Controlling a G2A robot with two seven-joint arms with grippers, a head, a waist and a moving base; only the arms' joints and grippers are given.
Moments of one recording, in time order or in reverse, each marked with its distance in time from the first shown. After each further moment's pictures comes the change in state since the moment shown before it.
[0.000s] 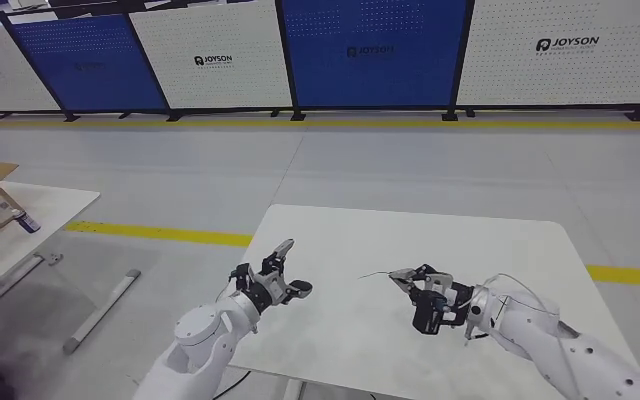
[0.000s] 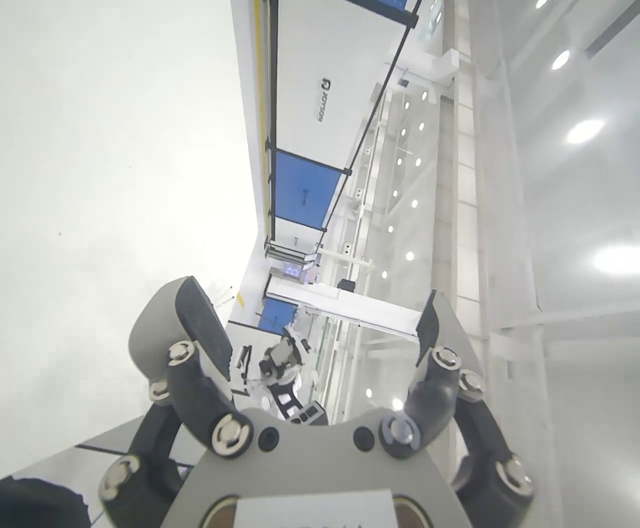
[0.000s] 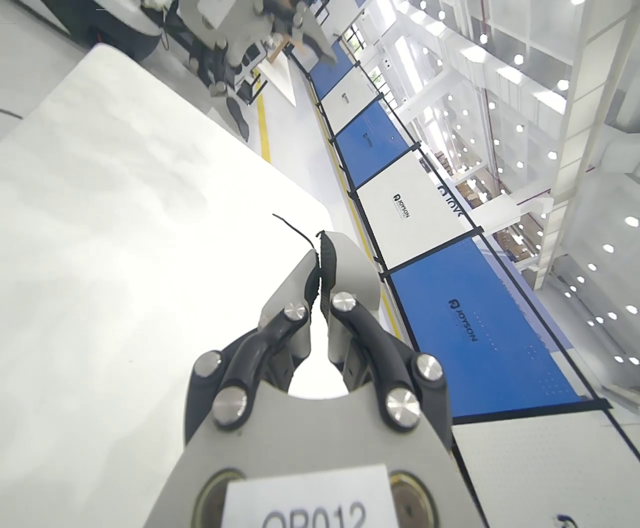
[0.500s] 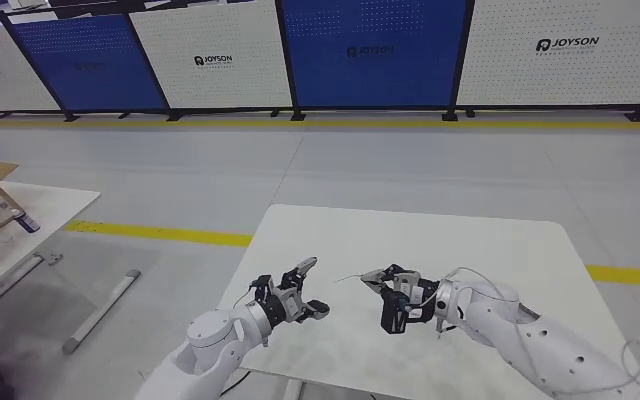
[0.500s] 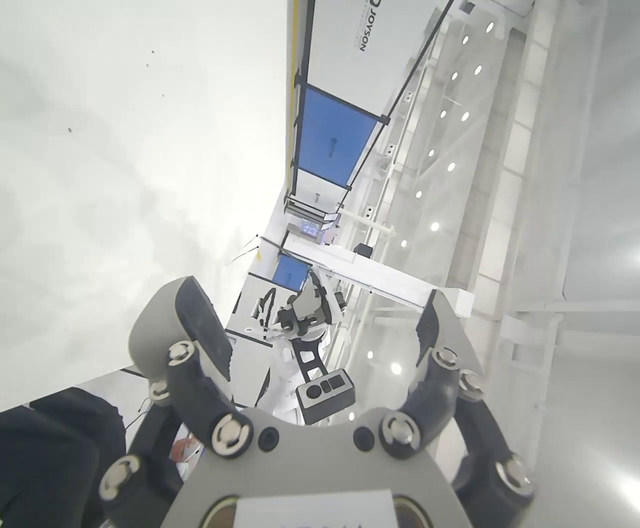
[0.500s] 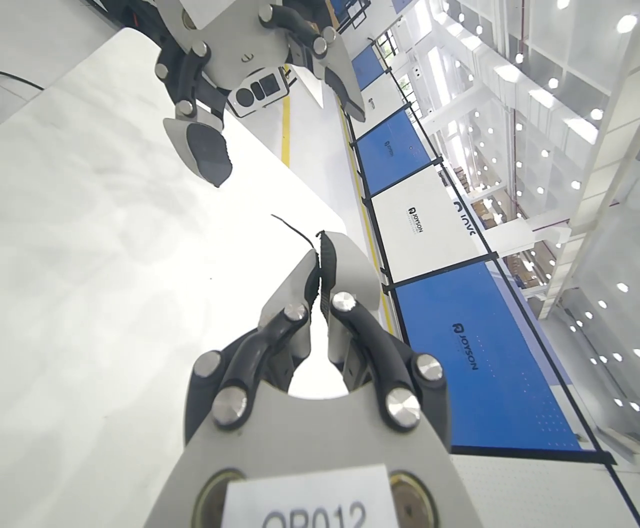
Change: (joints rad) left arm -0.029 0.104 0.153 0.013 -0.069 0.000 -0.009; right arm 0.110 -0.133 -0.141 0.103 -0.011 0.019 0.015
